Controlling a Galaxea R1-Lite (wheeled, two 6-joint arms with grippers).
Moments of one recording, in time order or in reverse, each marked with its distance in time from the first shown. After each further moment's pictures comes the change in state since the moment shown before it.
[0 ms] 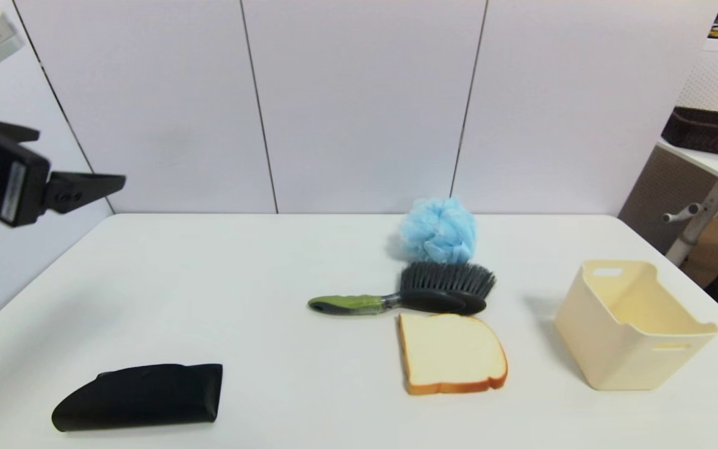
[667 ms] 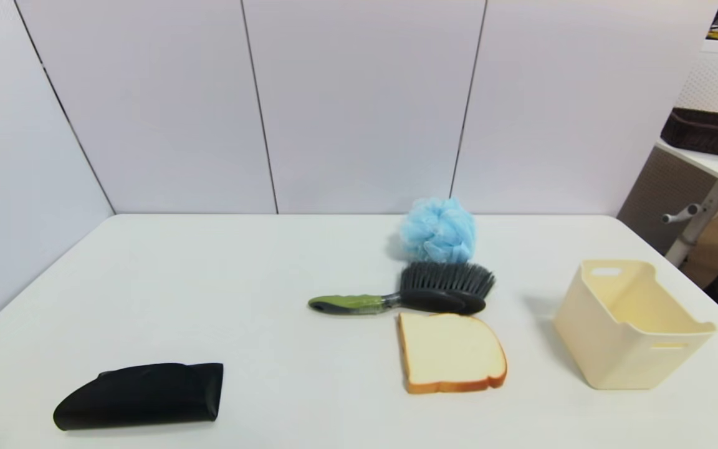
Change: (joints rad) left arm 0.234 -0.859 0.954 -0.181 -0.177 -0.173; right arm 0.000 0.000 0.000 0.000 0.000 0.000
